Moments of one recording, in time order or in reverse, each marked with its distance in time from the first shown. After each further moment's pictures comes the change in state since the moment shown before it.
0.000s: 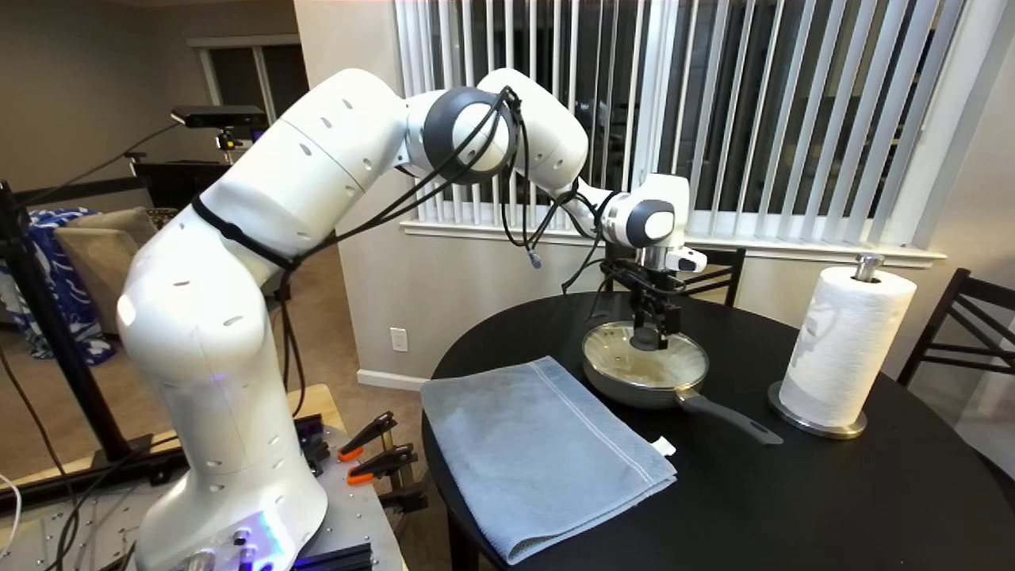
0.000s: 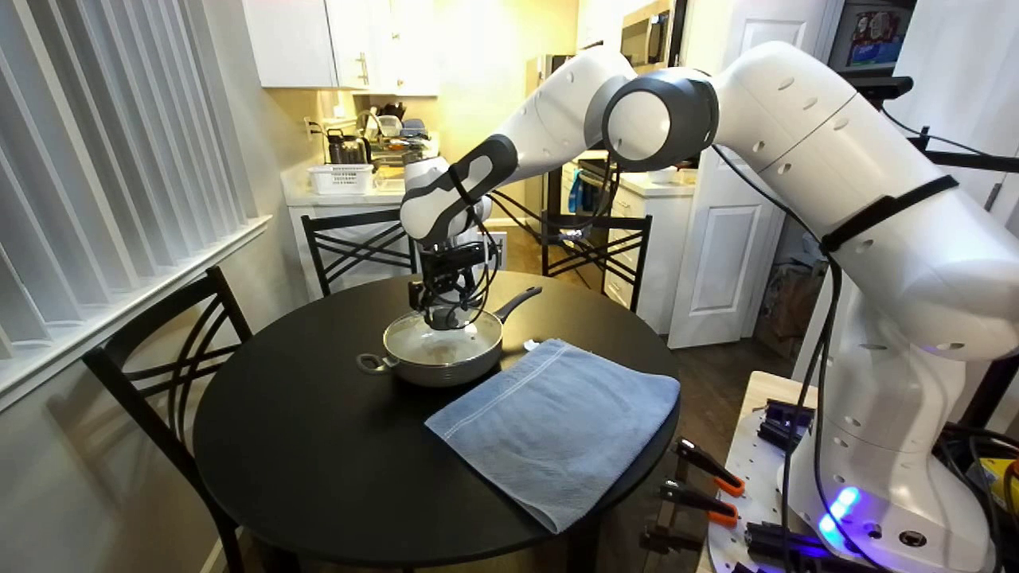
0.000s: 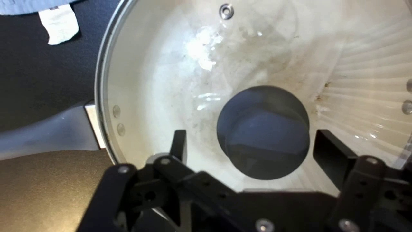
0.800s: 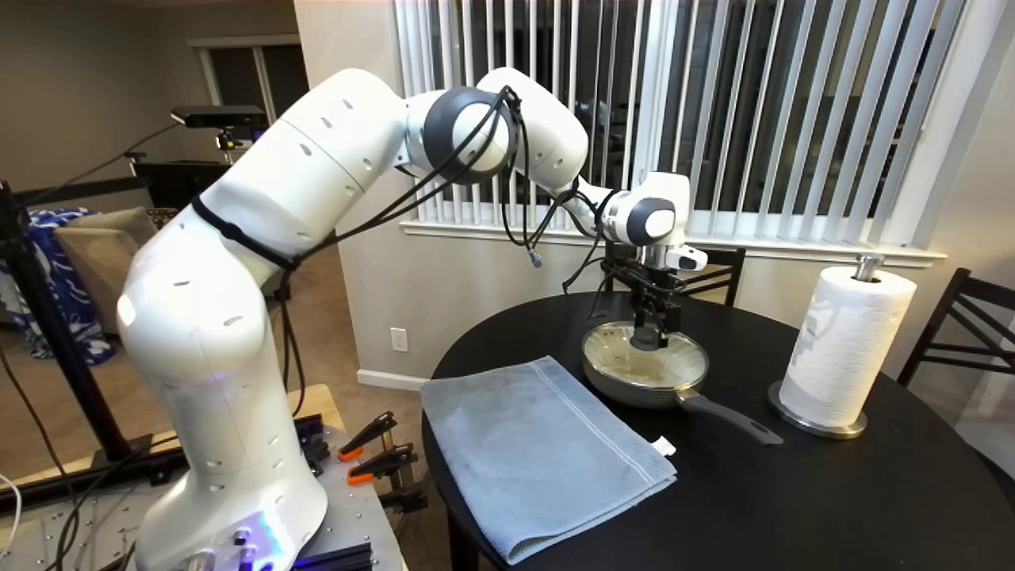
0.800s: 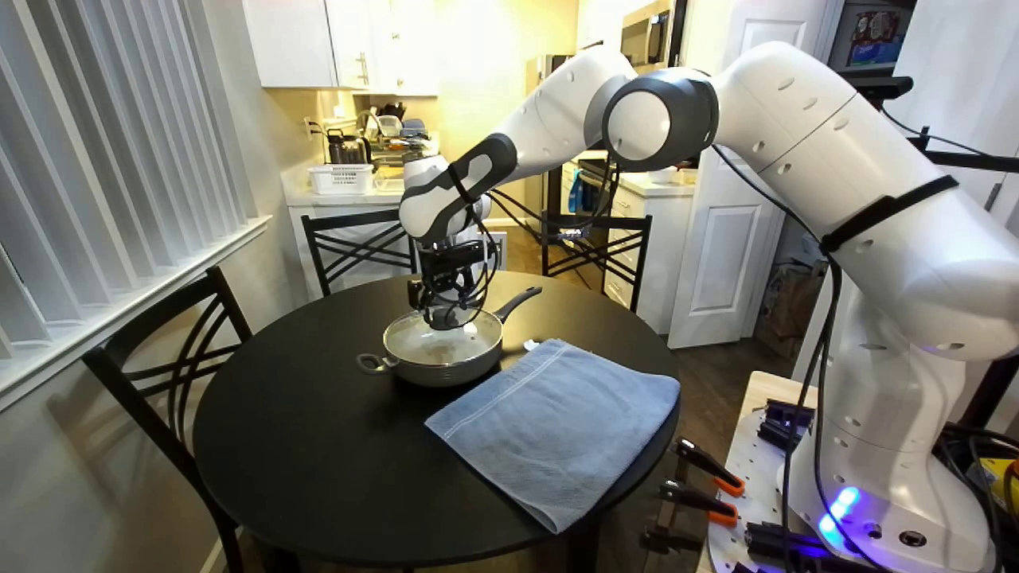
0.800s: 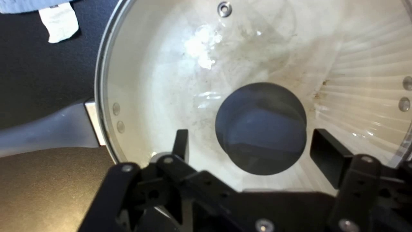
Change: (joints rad) arm 0.000 0.000 0.000 0.008 0.000 -0.005 0.000
